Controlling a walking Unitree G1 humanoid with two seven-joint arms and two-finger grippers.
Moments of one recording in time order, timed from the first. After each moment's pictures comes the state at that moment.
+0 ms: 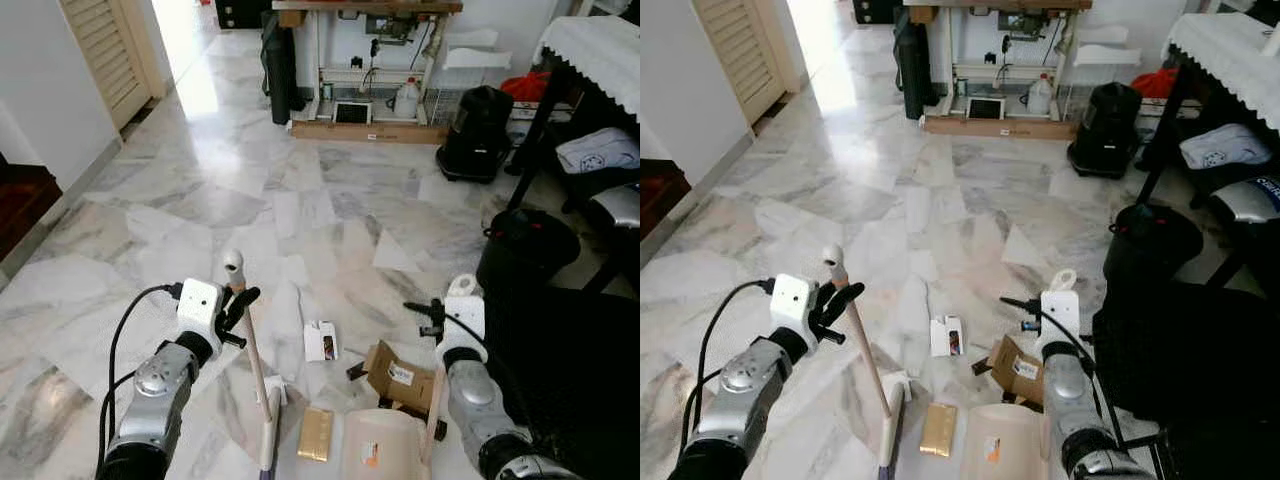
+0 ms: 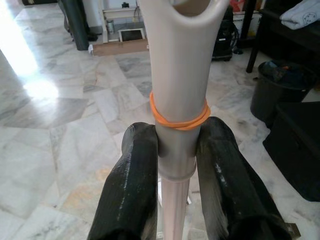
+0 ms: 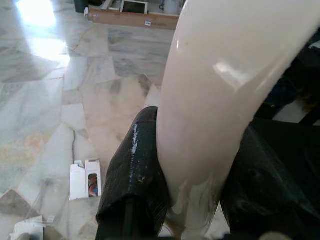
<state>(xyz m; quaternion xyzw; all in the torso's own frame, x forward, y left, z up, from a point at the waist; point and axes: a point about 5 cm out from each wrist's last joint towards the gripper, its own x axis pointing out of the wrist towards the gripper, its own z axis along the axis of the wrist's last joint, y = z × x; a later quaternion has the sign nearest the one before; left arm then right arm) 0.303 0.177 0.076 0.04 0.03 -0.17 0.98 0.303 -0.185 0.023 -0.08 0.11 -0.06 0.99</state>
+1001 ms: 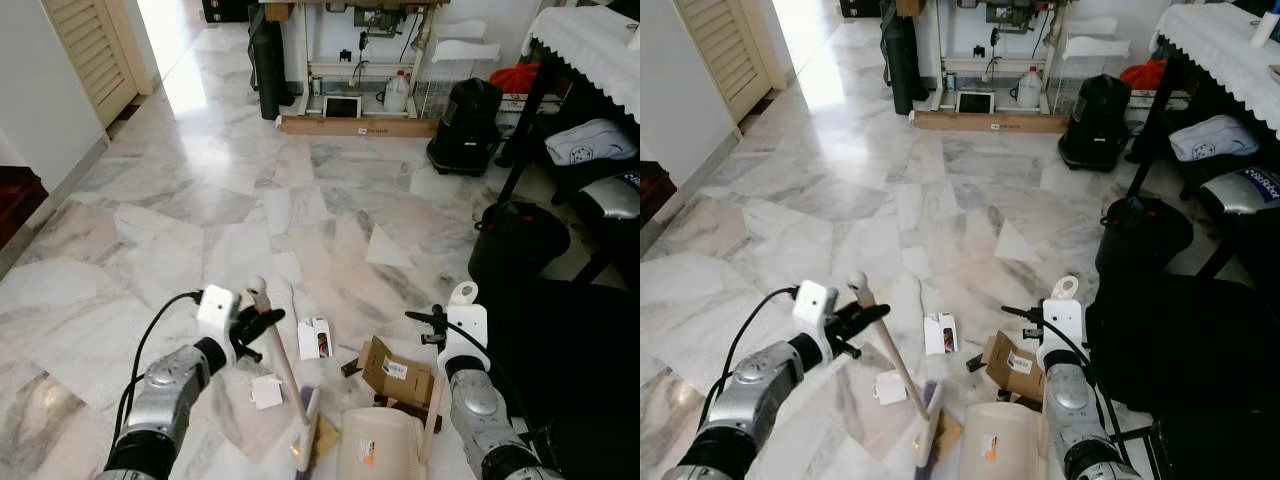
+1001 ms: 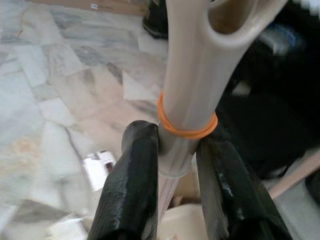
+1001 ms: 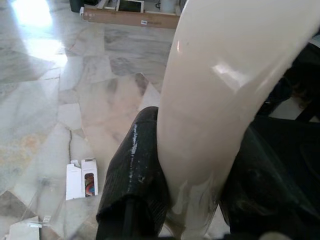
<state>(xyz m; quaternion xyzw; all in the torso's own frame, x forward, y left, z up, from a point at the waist) 0.311 0.169 0.069 -0.10 0.10 -0.25 0.96 0.300 -0.185 0.022 -0.08 0.10 -0.06 0.99</state>
